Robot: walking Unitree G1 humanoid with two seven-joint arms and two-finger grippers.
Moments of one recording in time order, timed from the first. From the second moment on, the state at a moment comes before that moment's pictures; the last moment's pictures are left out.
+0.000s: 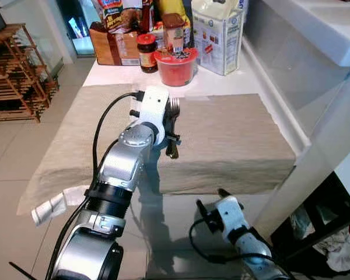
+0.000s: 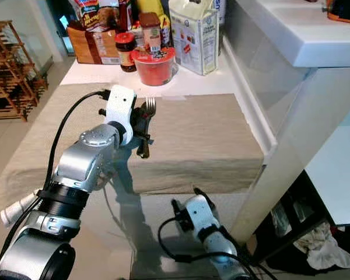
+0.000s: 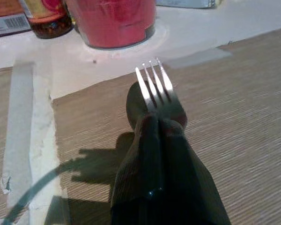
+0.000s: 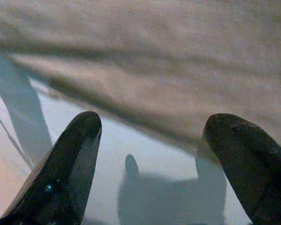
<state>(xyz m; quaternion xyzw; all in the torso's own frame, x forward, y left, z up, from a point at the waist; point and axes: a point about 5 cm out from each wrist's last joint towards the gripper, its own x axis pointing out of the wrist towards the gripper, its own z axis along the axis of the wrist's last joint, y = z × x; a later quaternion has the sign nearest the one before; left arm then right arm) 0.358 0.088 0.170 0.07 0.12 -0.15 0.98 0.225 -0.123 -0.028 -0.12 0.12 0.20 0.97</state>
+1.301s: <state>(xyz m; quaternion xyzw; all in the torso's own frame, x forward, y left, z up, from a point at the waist) 0.362 0.098 0.157 0.08 0.14 -0.13 0.98 0.142 -0.277 0.129 -0.07 -0.04 0.17 0.98</state>
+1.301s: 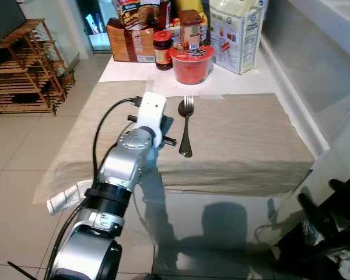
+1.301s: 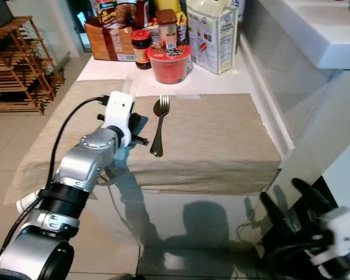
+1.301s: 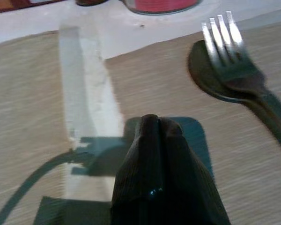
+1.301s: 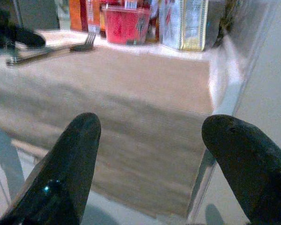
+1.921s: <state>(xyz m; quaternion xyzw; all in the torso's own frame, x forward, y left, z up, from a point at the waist) 0.370 0.095 0.167 0.07 0.12 -0.12 0.98 0.273 -0.119 0.157 0.00 0.00 0.21 0.98</state>
